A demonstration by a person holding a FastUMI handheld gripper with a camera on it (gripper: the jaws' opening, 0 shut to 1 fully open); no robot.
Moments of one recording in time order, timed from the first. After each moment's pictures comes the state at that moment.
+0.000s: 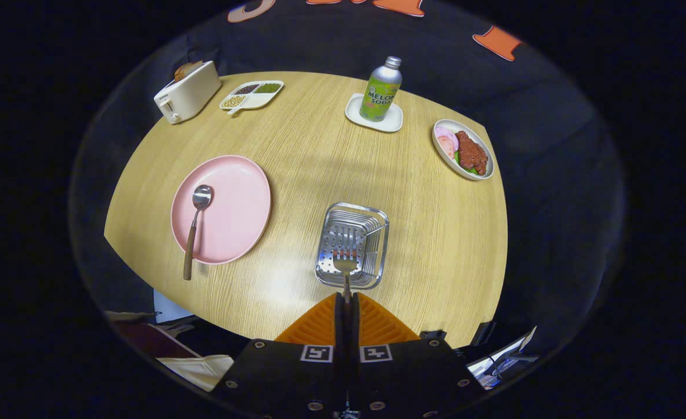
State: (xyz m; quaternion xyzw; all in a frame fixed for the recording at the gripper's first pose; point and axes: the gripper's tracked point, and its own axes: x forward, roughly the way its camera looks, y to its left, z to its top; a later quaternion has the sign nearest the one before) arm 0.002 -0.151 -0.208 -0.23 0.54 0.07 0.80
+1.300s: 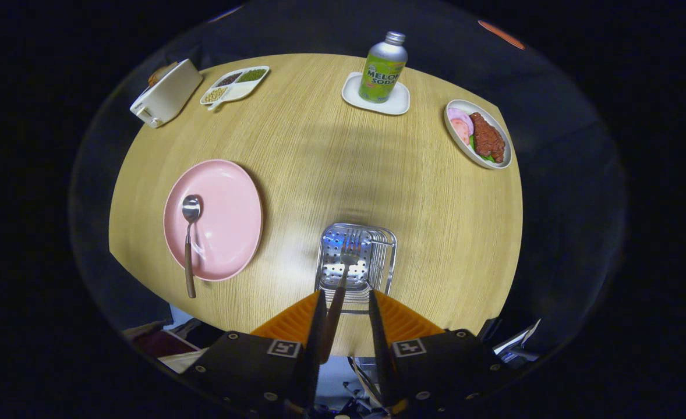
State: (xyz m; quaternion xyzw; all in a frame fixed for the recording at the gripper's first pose) arm 0.033 -0.135 -0.208 -0.20 0.57 0.04 0.80
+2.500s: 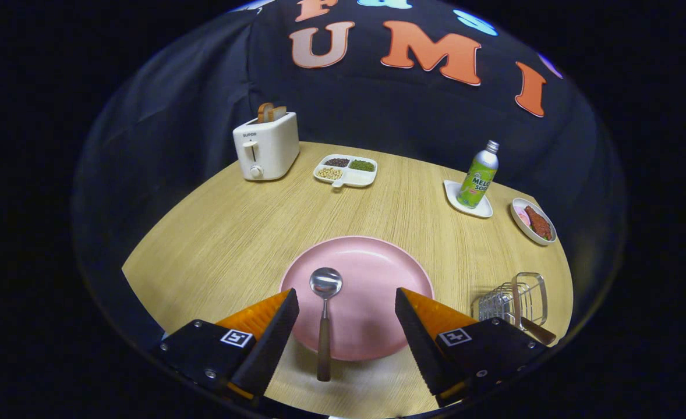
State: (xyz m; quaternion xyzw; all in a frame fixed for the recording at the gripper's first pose) arm 0.002 0.089 -0.279 -0.19 0.28 0.17 0.93
